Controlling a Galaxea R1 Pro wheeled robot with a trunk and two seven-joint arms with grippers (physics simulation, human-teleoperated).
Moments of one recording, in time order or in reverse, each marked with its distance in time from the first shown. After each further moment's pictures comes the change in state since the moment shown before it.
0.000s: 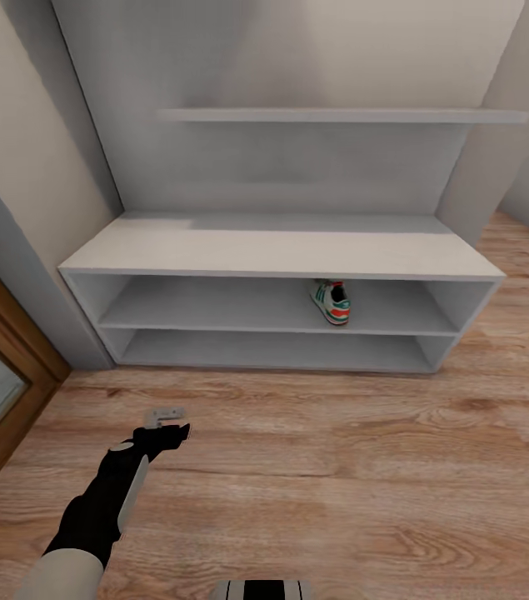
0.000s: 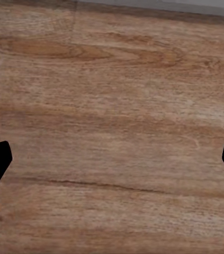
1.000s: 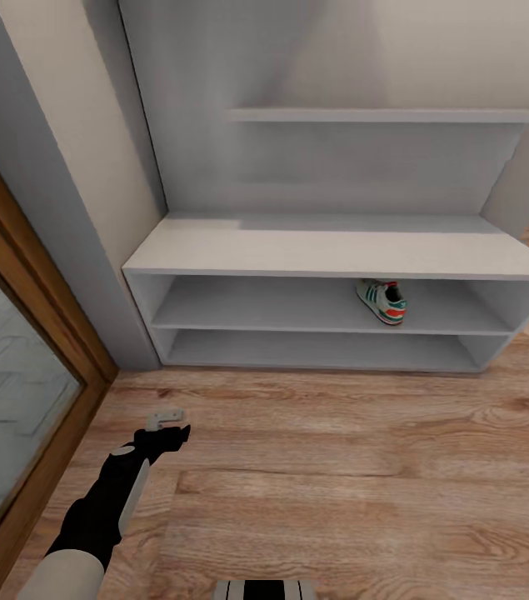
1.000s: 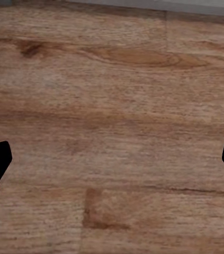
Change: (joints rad) left arm 0.000 0.000 -0.001 0.035 -0.002 -0.053 0.000; right arm 0.000 0.000 0.001 -0.001 0.001 0.001 0.000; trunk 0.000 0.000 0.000
